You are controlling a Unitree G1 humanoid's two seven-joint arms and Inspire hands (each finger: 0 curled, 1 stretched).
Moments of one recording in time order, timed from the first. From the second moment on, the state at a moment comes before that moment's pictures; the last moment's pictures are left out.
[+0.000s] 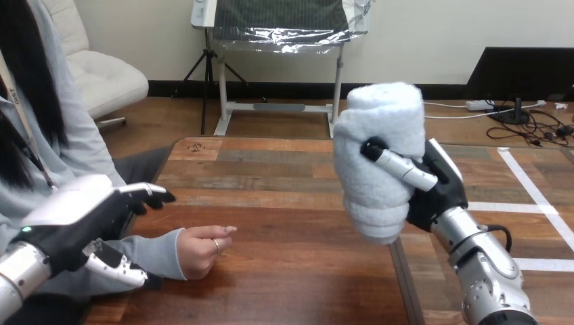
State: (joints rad) left arm -0.08 0.76 0.06 0.39 0.48 -0.59 -0.25; right arm -0.55 -0.15 -0.29 0.95 0.38 -0.27 0.69
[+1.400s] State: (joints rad) left arm -0.26 0.77 -0.16 0.77 0.58 -0.69 -0.19; right arm -0.33 -0.15 -0.28 0.48 0.50 -0.03 0.72
